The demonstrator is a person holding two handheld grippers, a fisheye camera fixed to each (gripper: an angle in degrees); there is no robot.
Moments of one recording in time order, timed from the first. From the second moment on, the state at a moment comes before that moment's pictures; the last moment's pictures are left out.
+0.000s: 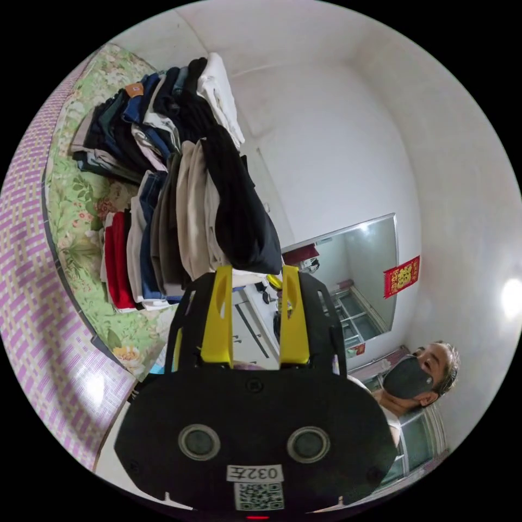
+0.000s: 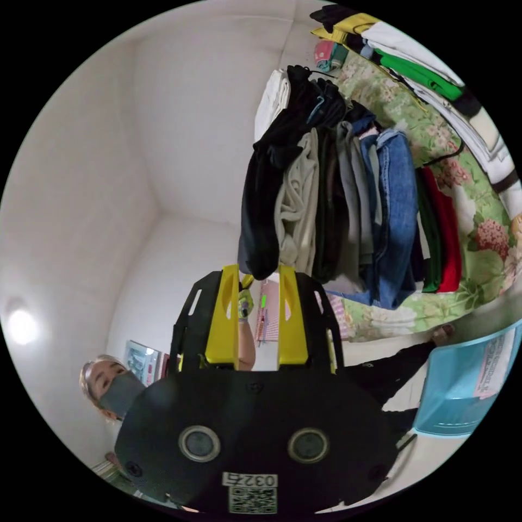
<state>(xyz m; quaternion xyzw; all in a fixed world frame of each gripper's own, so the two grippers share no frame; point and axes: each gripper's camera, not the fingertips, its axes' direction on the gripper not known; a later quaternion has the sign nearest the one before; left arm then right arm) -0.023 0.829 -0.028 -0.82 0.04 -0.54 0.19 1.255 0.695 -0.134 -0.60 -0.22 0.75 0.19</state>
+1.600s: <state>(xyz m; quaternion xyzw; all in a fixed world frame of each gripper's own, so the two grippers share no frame) 0.118 0.832 0.053 -0.77 0.03 -0.62 0.13 1.245 0.728 -0.067 -0.57 -0.26 0.75 0.18</state>
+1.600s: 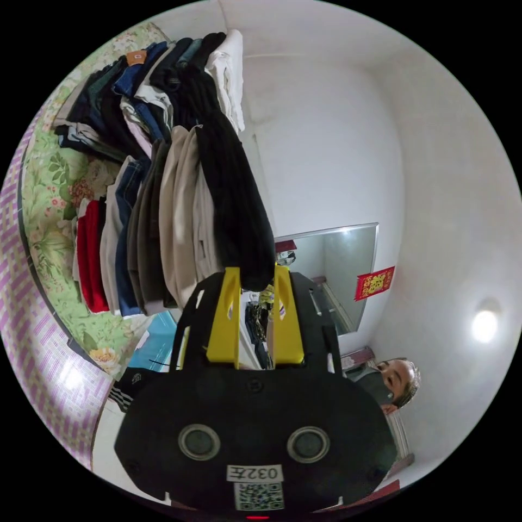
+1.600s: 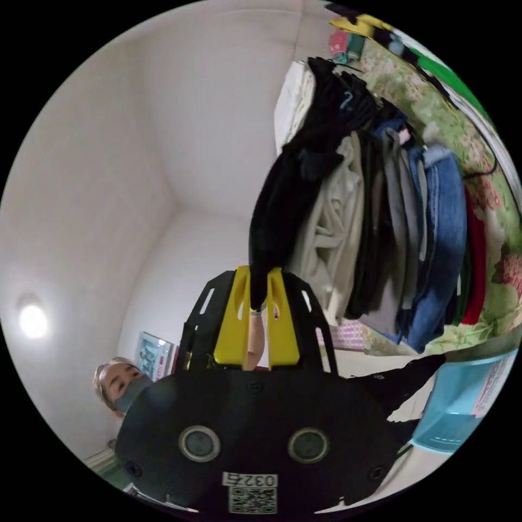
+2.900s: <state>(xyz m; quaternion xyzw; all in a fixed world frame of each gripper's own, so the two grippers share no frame) 0.100 0.803 -0.014 -0.57 -0.10 -0.78 0.25 1.260 0.670 -0.015 -0.48 -0.27 0.81 0.20</state>
